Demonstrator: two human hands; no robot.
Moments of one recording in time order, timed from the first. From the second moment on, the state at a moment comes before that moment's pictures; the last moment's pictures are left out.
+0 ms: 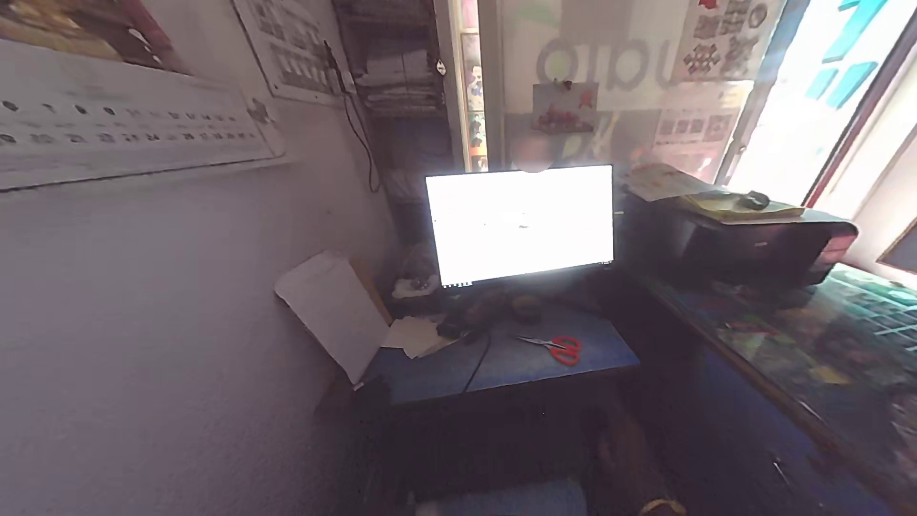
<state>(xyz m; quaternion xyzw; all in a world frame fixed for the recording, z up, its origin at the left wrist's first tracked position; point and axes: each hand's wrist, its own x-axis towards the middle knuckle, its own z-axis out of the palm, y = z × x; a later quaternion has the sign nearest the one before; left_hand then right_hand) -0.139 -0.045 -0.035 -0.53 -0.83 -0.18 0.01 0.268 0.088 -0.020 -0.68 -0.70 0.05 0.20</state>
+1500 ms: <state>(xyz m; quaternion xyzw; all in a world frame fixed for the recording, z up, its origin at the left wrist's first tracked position) -0.126 -0.050 0.015 -0.60 -0.78 -0.04 -0.16 0.269 0.085 -0.024 -0.66 -0.72 0.08 0.19</state>
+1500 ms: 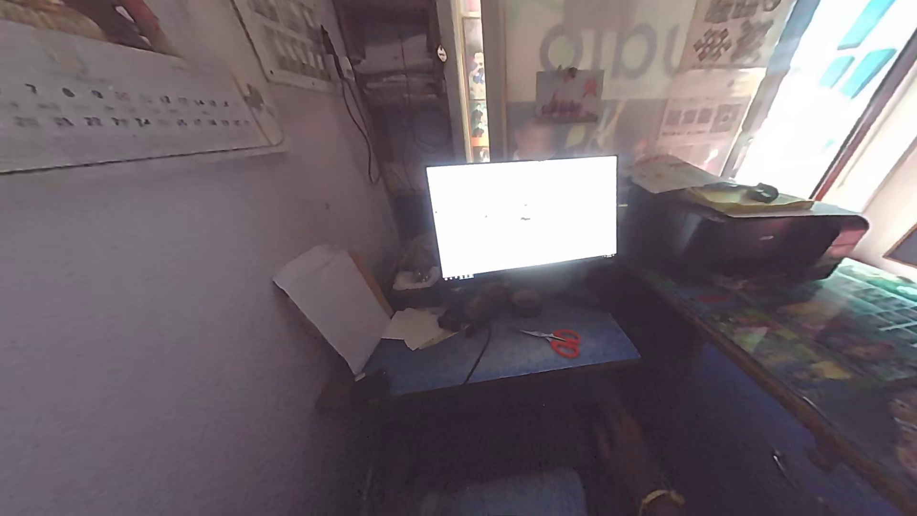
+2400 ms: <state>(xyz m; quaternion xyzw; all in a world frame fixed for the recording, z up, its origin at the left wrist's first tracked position) -0.132 -0.050 0.006 -0.62 -0.77 -0.07 -0.14 0.274 0.091 -0.034 -0.66 -0.73 0.03 0.20</state>
